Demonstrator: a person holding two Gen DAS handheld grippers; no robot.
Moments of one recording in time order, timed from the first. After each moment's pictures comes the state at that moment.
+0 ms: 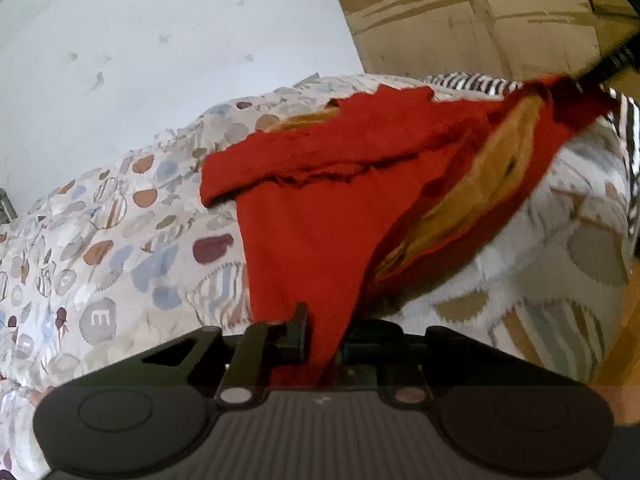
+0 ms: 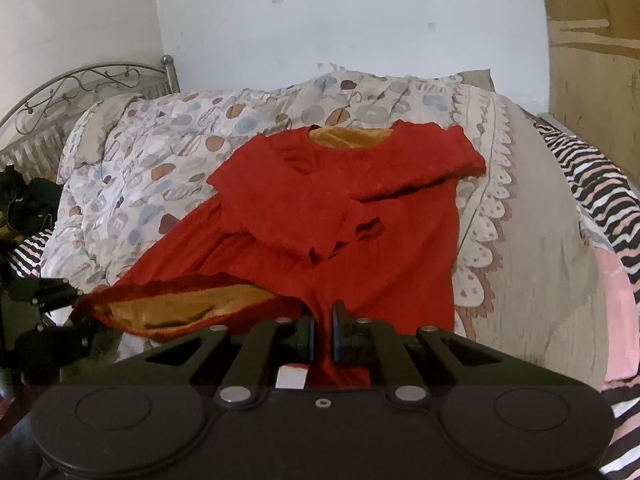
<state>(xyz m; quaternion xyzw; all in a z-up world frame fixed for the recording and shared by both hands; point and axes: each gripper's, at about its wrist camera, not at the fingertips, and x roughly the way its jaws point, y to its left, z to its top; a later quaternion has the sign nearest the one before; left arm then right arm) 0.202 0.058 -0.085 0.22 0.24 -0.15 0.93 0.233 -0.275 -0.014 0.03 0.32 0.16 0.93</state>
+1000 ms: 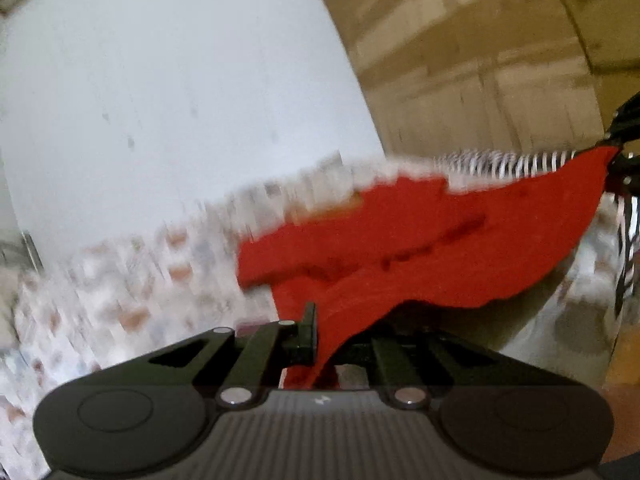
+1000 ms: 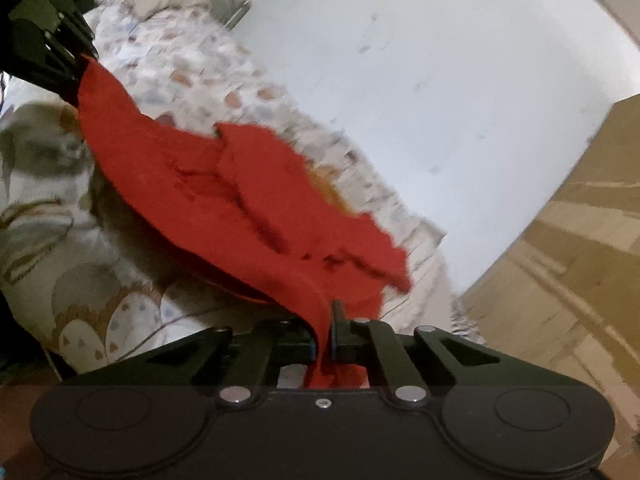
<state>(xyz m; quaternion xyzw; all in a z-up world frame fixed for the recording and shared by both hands) 0.160 0.073 -0.042 0.20 0.10 -0.14 0.96 0.143 -0.214 -0.044 -0.34 0.13 0.06 0.93</state>
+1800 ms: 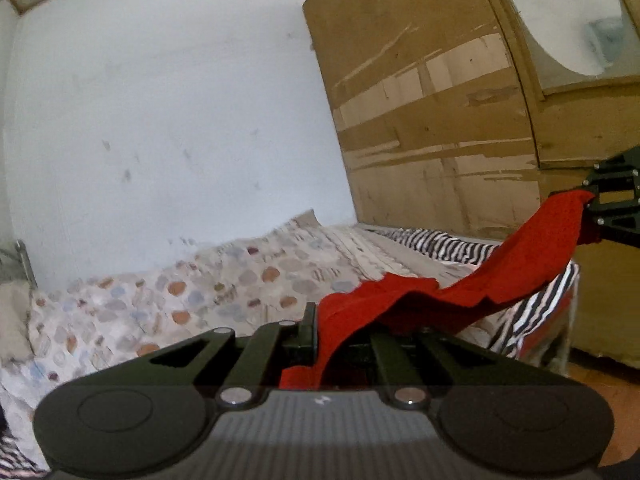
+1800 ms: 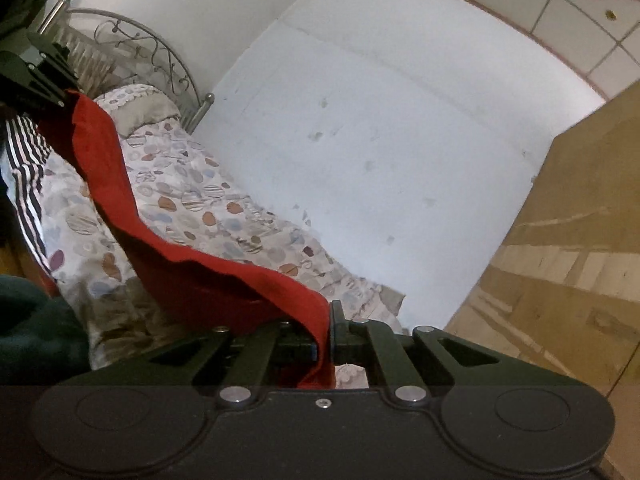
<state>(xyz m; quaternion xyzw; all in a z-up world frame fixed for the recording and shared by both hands) 0.002 0.080 0.101 0.14 0.09 -0.20 0.96 -0.027 -0.244 0.094 -0.28 0.05 0.08 0.95</state>
